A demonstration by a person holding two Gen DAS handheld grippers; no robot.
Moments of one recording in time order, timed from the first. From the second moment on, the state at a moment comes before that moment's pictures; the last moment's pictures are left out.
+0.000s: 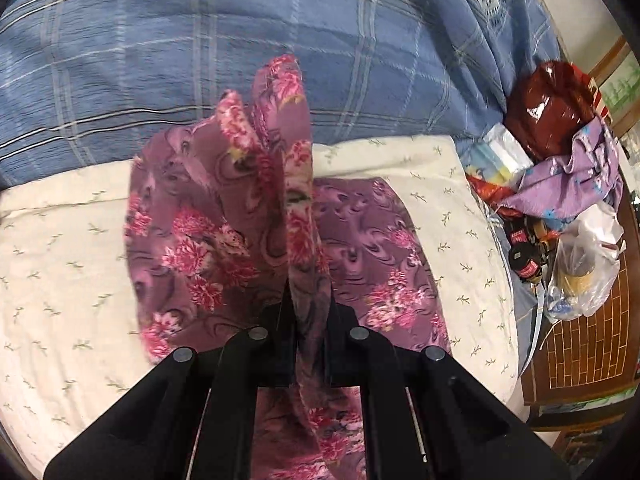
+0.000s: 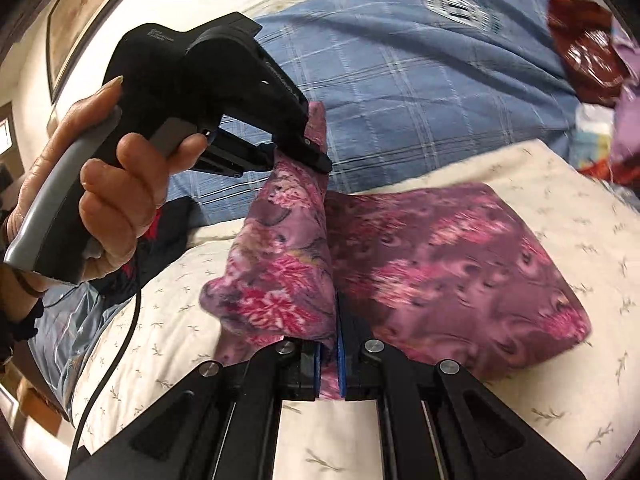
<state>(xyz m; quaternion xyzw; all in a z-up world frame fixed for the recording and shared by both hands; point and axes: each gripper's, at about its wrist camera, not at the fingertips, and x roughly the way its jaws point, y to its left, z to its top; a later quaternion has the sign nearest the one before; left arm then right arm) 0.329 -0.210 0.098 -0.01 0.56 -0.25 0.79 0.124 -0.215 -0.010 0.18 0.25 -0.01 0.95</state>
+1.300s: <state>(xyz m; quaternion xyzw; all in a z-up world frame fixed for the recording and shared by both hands) 0.334 -0.187 0.113 -0.07 0.54 -0.23 0.81 0.065 -0.406 -0.013 0.44 0.18 -0.04 0.88</state>
